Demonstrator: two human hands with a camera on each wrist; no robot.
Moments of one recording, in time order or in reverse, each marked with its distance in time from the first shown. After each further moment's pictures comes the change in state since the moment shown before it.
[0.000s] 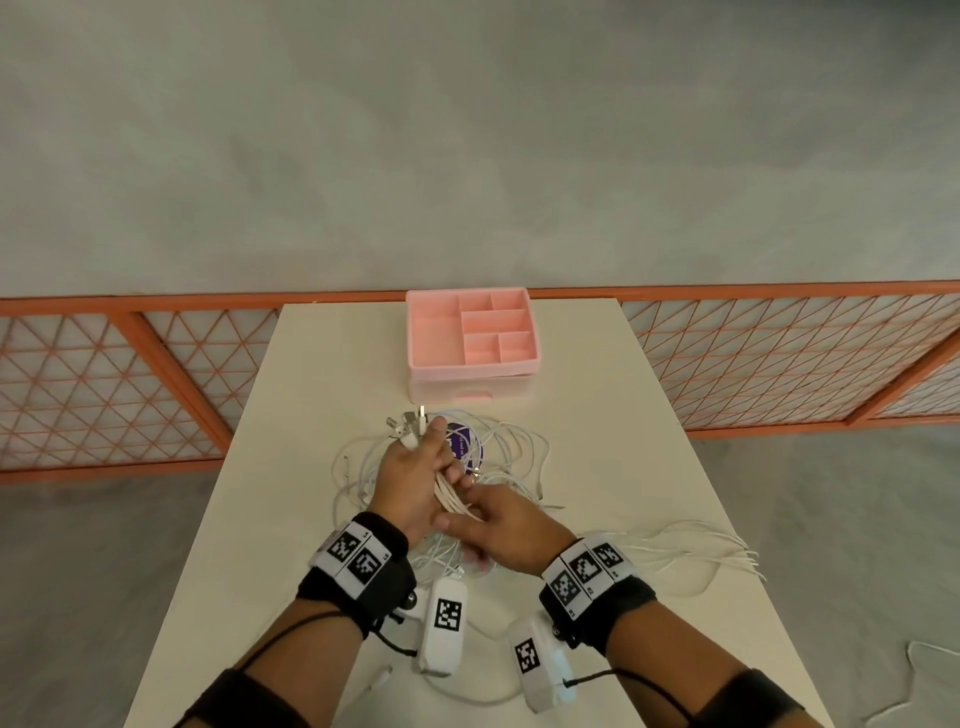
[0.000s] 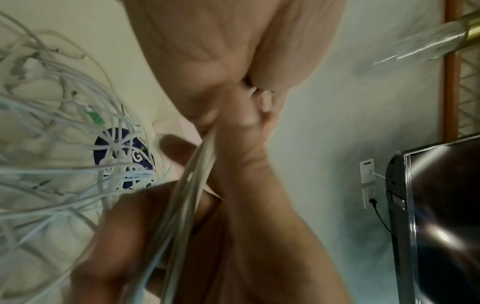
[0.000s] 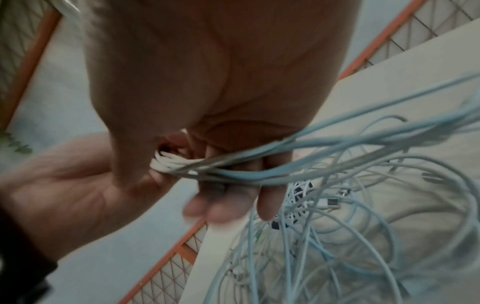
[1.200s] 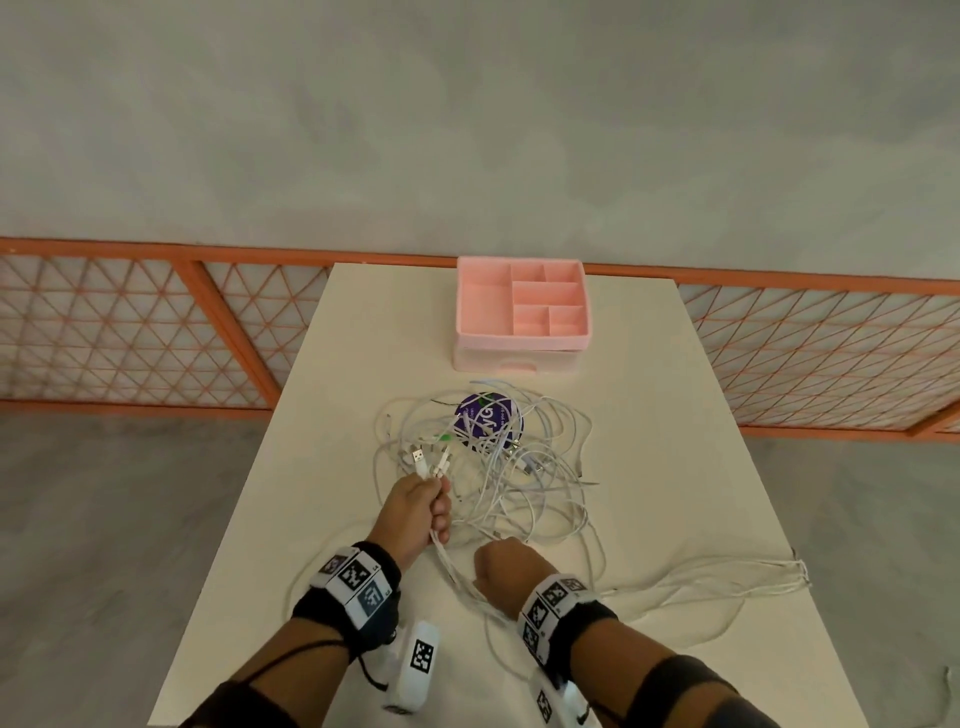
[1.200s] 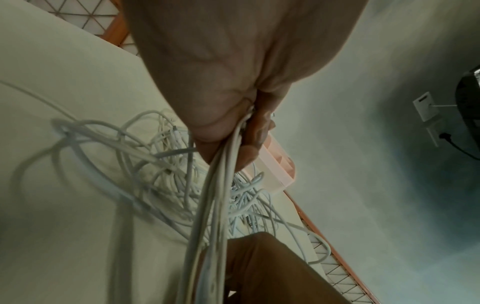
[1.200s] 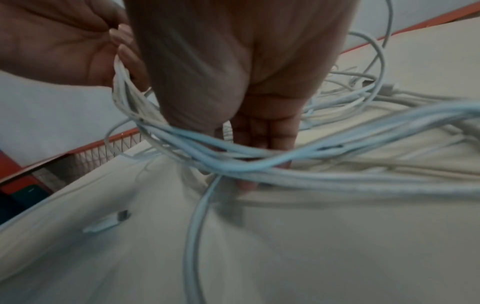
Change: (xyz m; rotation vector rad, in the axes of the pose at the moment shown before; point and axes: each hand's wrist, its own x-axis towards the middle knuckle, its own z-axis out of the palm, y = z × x) left_hand -0.026 -0.048 -0.076 0.179 0.152 -0.179; right_hand 0.006 0.067 0.087 -0.676 -0.243 0.282
